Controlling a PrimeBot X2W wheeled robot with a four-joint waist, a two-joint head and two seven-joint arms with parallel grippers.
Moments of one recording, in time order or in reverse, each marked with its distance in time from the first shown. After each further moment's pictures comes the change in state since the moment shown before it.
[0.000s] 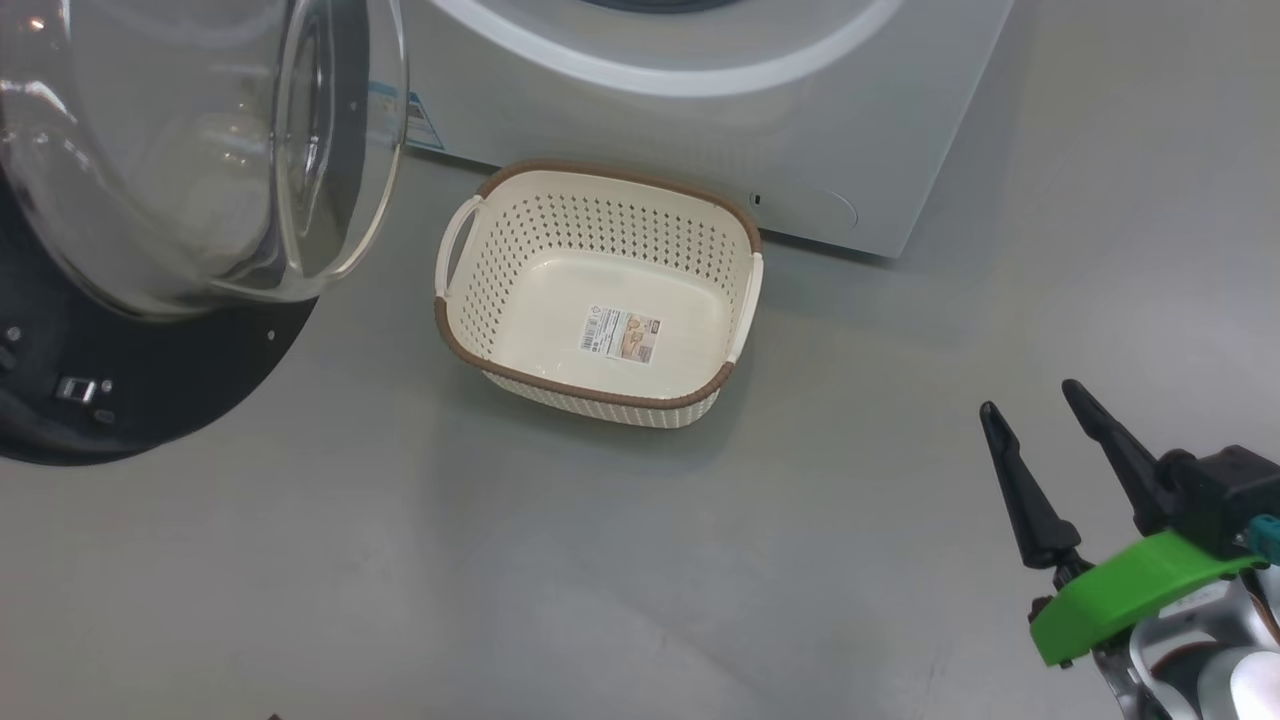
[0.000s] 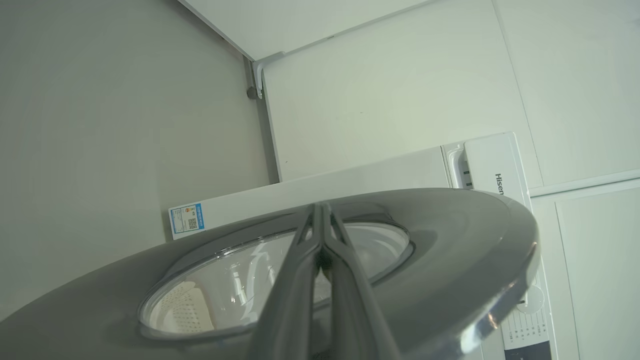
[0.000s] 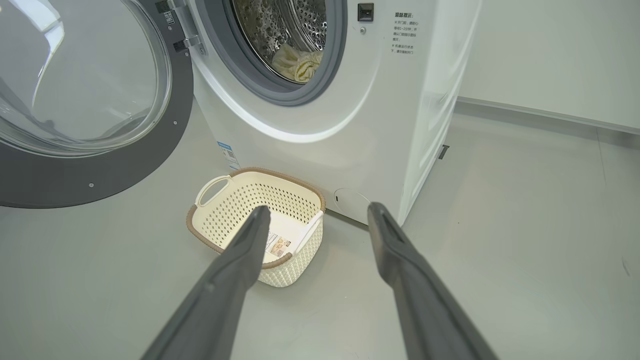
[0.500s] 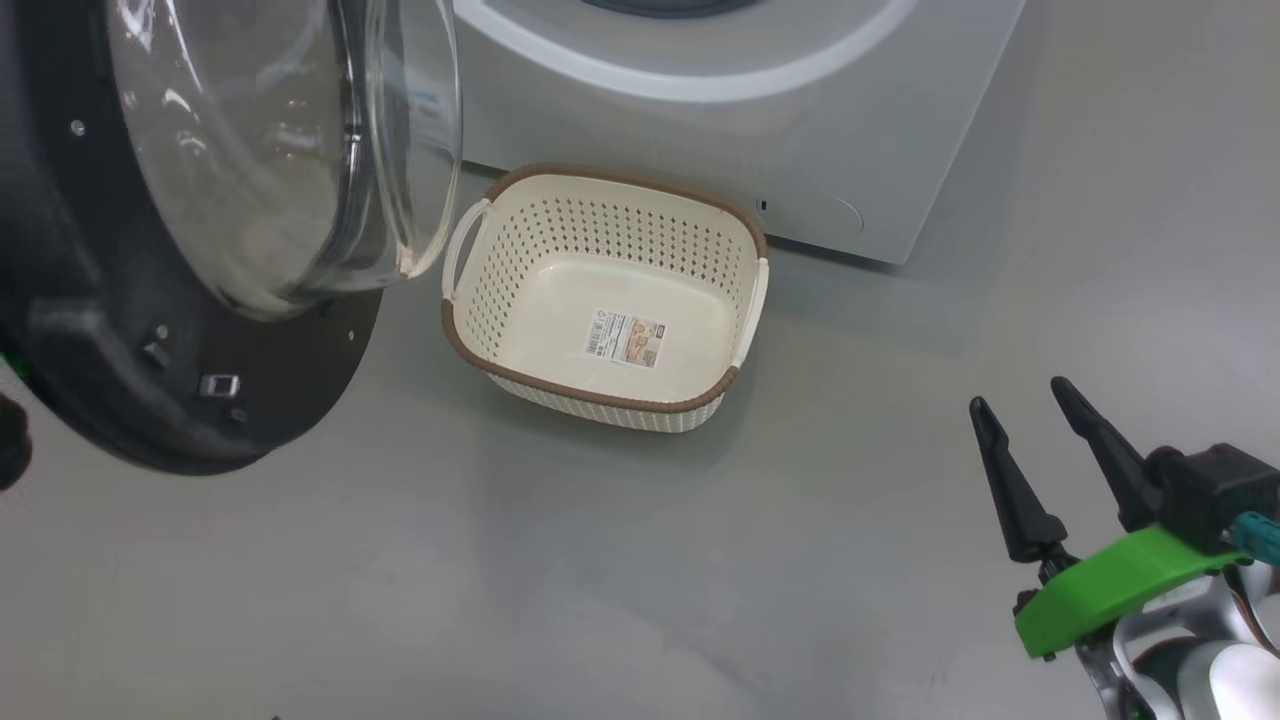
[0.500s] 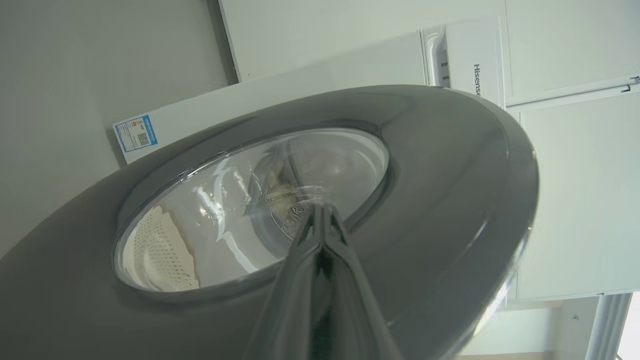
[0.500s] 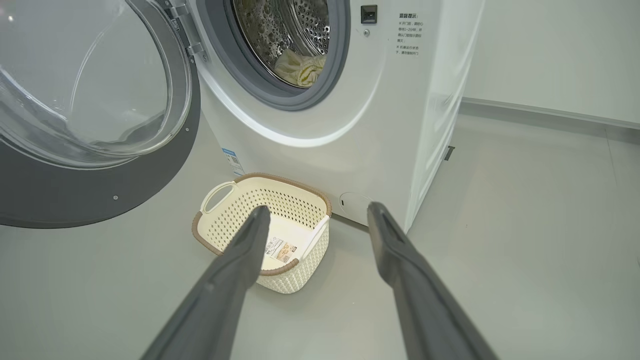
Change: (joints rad) left arm 0.125 -0.097 -0.031 -0.255 -0.052 0.000 0.163; right arm -0.018 0.025 0.004 0.038 0.000 0.000 -0.022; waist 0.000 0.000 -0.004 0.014
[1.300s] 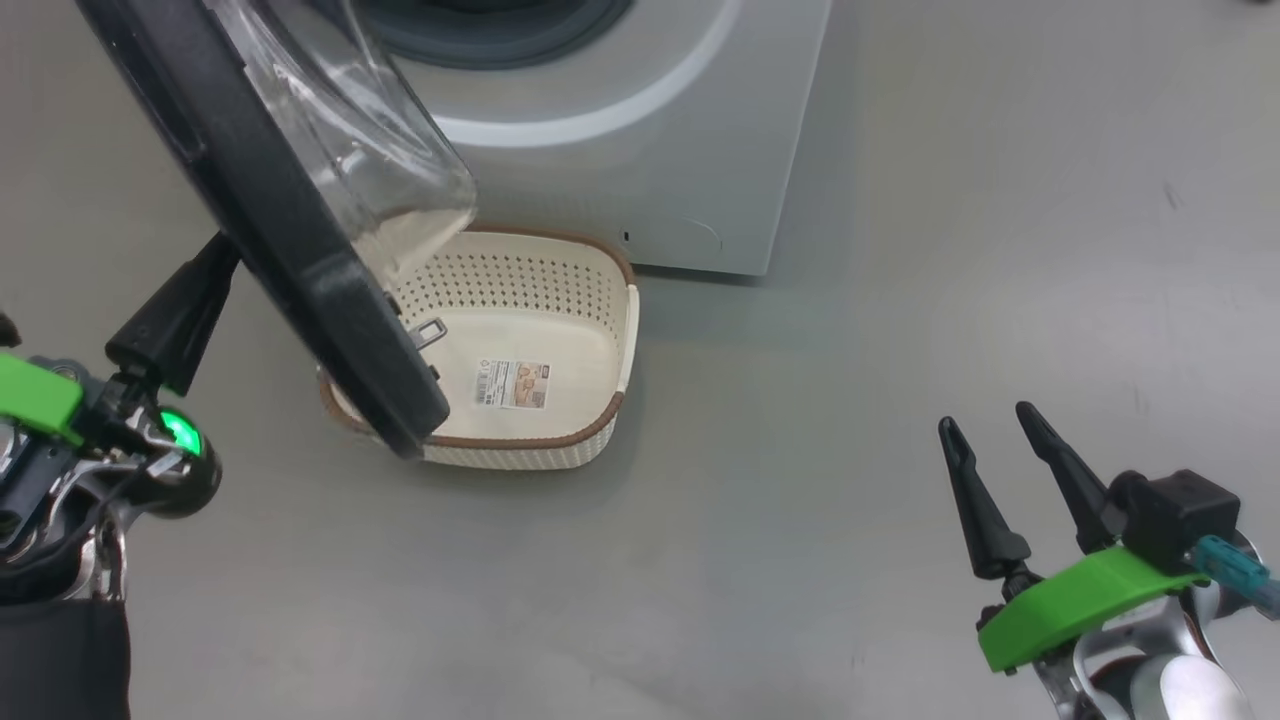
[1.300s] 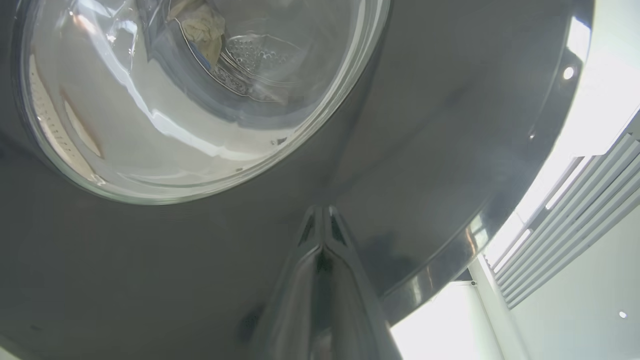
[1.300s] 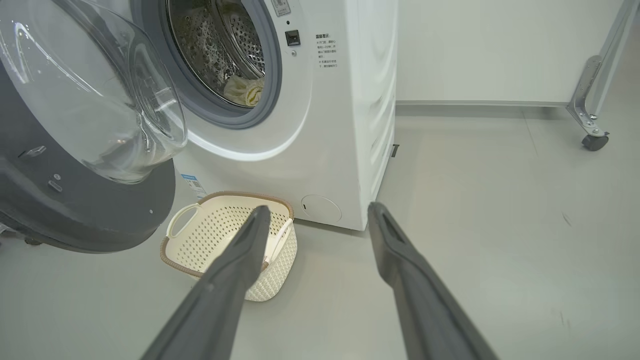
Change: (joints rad) left arm 0.113 -0.164 -0.086 -0.200 0.000 0.000 0.150; right arm -0.003 0.057 0.024 0.091 0.017 0.000 -0.089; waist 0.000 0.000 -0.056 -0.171
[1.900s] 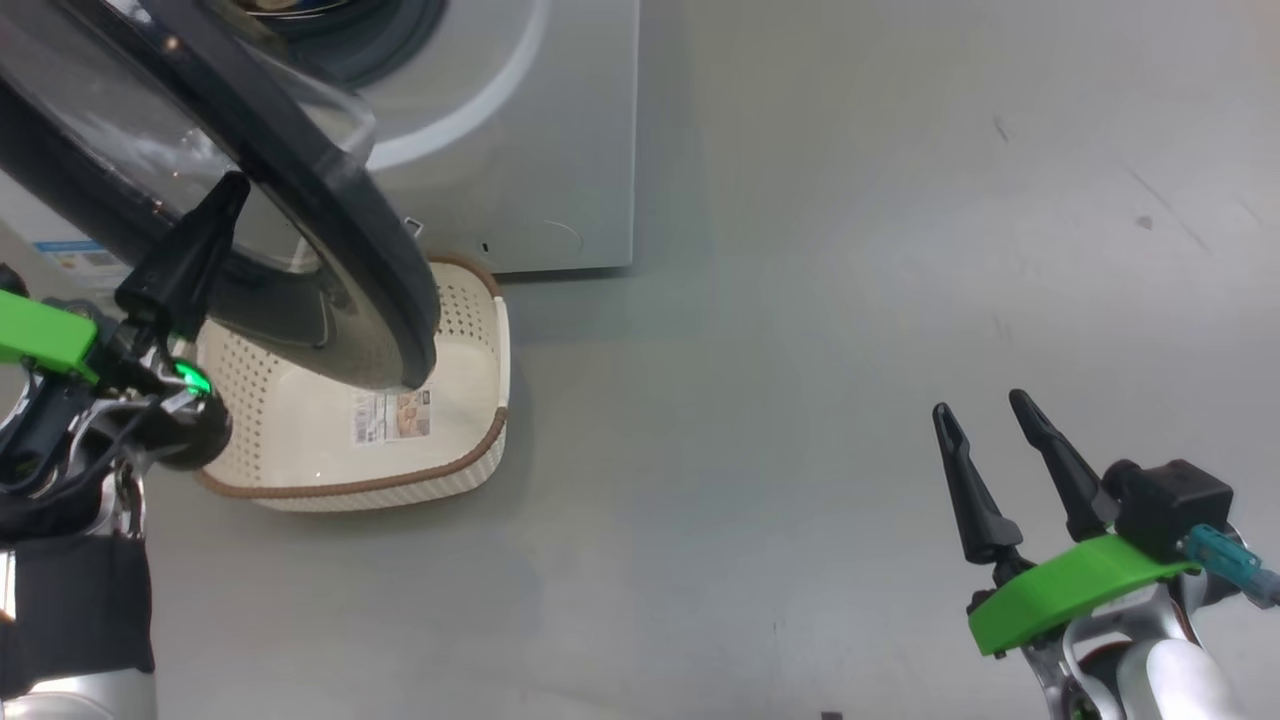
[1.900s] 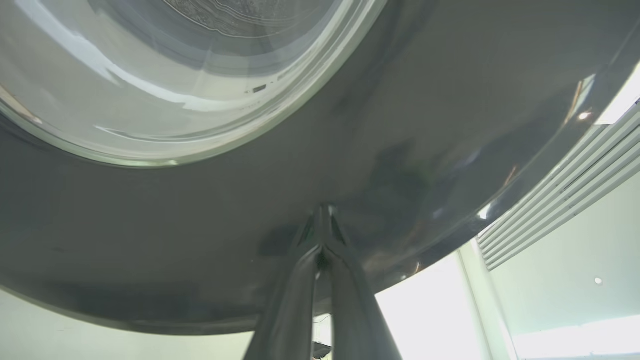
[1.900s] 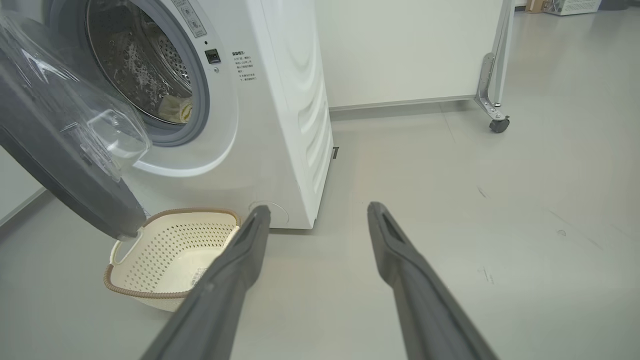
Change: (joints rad) left arm -0.114 -0.053 0.001 0.112 0.055 0.000 -0.032; right arm -0.034 0.017 0.006 0.052 0.009 0.000 -0.041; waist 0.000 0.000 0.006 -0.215
